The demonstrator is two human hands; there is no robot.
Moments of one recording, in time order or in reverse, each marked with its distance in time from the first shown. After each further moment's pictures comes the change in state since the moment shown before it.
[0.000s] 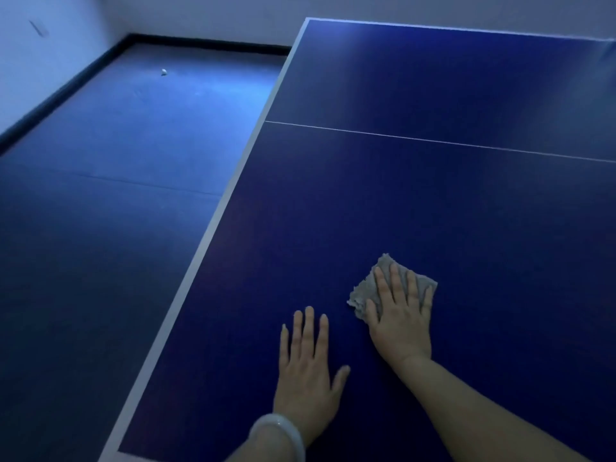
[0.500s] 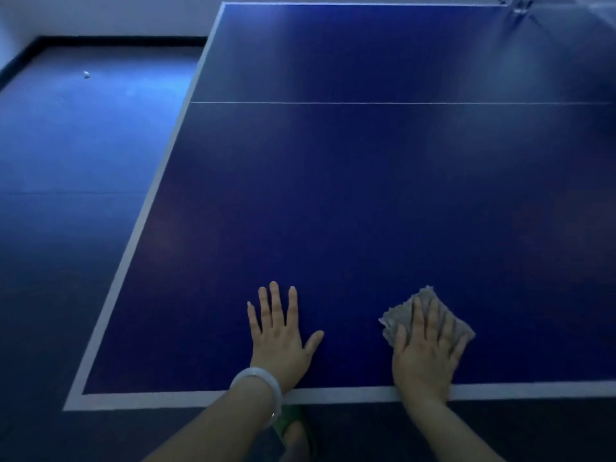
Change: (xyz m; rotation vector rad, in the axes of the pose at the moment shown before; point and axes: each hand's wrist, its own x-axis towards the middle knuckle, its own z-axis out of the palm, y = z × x) left_hand -0.068 0.052 0.024 0.104 -0.158 0.031; right_hand -0.211 0.113 0.017 0.099 0.049 0.515
